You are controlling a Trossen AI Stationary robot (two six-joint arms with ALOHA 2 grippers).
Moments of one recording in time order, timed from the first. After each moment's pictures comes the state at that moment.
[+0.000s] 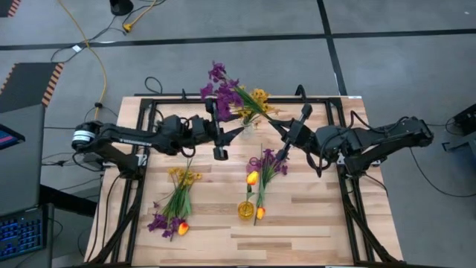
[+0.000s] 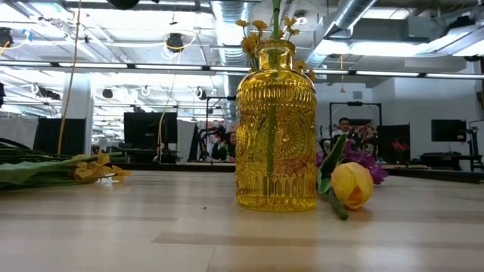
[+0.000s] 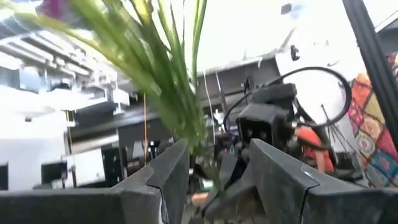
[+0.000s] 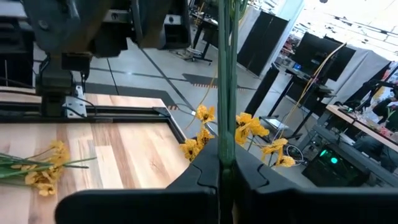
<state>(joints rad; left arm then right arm) 0.06 1.46 0.96 1.05 -0.01 0.24 0.23 1.16 1.14 -0.11 0.84 -0.26</state>
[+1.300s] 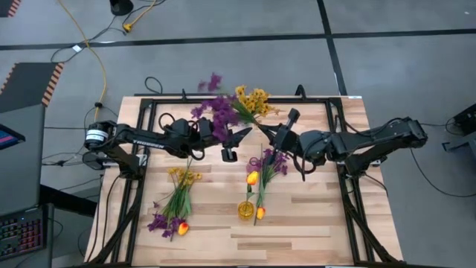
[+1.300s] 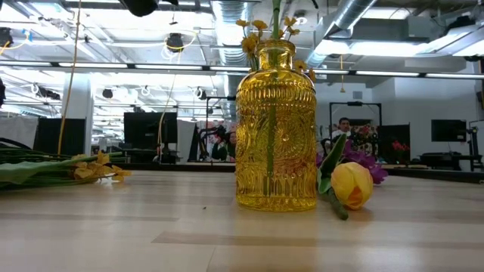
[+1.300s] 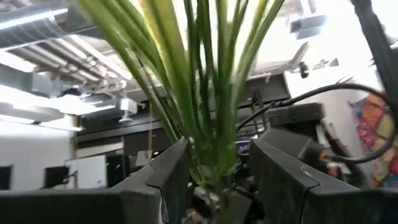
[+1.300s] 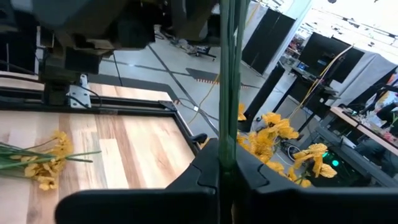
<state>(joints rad) 0.05 1.59 1.04 1.17 -0.05 0.21 0.21 1.26 1.14 -0.03 0.81 -0.29</state>
